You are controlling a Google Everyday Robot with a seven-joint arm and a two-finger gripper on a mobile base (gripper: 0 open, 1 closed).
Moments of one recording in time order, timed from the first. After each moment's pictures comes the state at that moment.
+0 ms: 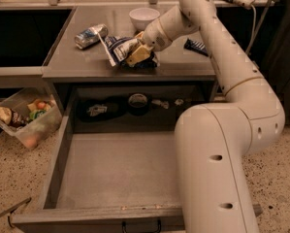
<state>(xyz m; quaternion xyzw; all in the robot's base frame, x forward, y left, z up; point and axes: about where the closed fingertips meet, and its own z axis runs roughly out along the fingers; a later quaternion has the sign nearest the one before) 0.760 0.025 0.845 -0.64 0.64 0.28 0.33</state>
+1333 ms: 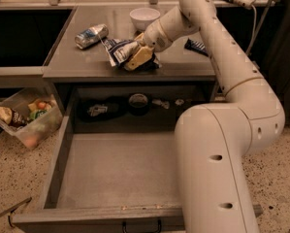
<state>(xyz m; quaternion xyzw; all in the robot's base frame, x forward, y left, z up) 0.760 0.025 0.844 -0.64 0.64 0.28 0.33</state>
